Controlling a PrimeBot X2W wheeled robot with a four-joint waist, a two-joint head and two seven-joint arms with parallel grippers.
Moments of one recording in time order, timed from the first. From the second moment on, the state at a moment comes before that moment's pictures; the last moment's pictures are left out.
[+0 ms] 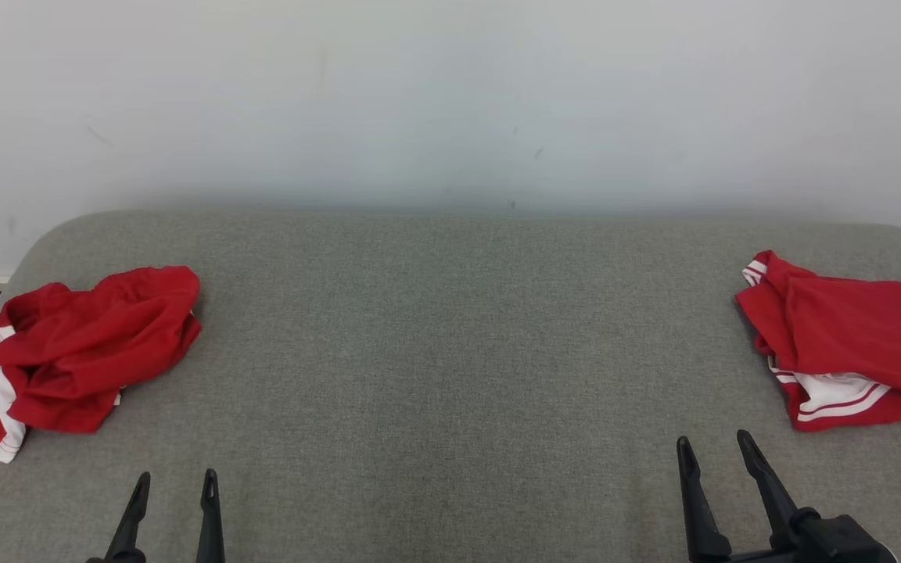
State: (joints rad) left arm 0.04 0.07 0.08 0.20 -0.07 -0.11 -0.26; right arm 0.06 -0.05 0.04 0.13 0.11 0.13 -0.26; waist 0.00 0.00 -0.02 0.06
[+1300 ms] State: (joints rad) left arm 0.06 0.07 0.11 0.19 -0.06 -0.11 -0.26; right arm 0.09 -0.05 0.01 0.19 0.15 0.13 -0.26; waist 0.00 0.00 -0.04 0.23
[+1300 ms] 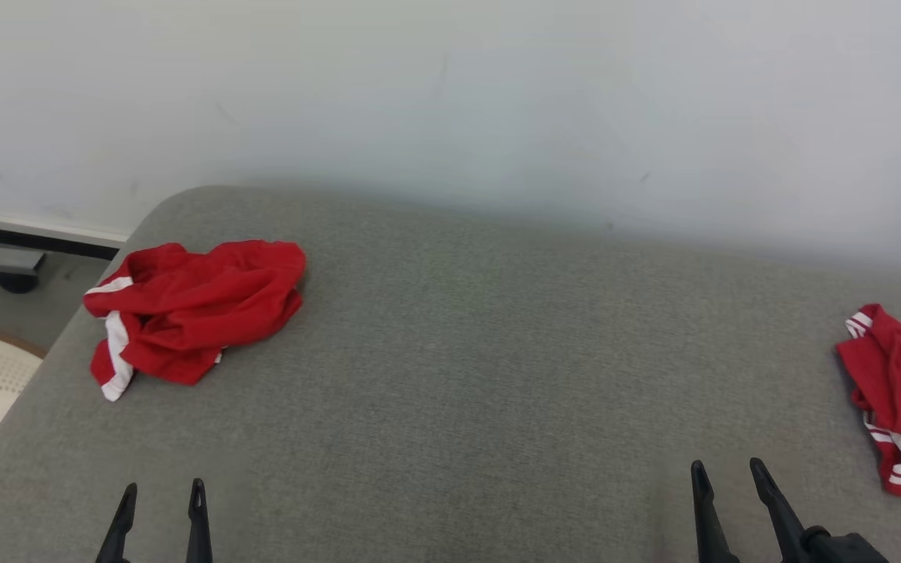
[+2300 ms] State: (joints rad) left arm 0.10 0.07 0.18 0.16 -0.07 -0.08 -0.26; right arm 0.03 -0.05 0.07 0.24 0.17 0.13 -0.26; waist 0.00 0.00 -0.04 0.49
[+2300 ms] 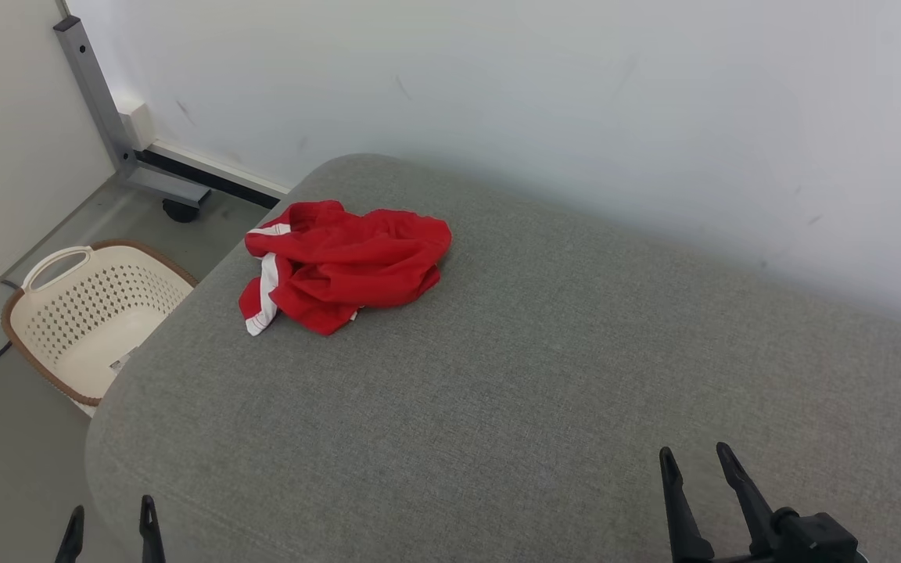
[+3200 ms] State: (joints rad) left arm -0.52 0.40 0.19 0.38 -0.26 -0.13 -0.14; right arm -0.22 -0.05 0.23 0.14 0.15 0.13 -0.26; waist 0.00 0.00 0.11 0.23
